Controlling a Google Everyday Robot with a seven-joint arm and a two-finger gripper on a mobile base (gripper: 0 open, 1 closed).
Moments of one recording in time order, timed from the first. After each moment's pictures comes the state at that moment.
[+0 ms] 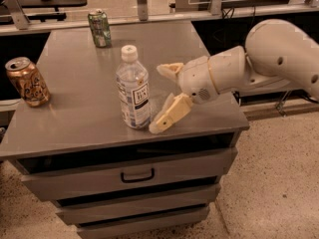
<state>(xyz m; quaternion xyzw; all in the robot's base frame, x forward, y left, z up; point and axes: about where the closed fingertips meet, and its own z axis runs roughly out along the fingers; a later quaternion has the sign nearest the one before) 0.522 0.007 0.887 -0.60 0.62 0.29 0.41</state>
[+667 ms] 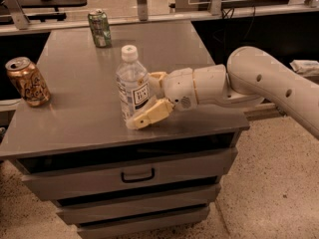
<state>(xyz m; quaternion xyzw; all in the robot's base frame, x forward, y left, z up) 0.527 0.052 0.877 -0.55 0.59 0.38 0.45</state>
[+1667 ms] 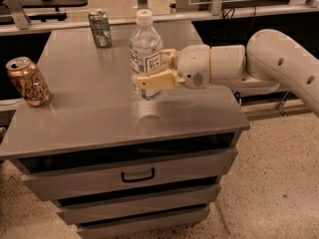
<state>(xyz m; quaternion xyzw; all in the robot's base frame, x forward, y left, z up) 0.558 0.030 0.936 -0.51 0.57 0.38 0.52</state>
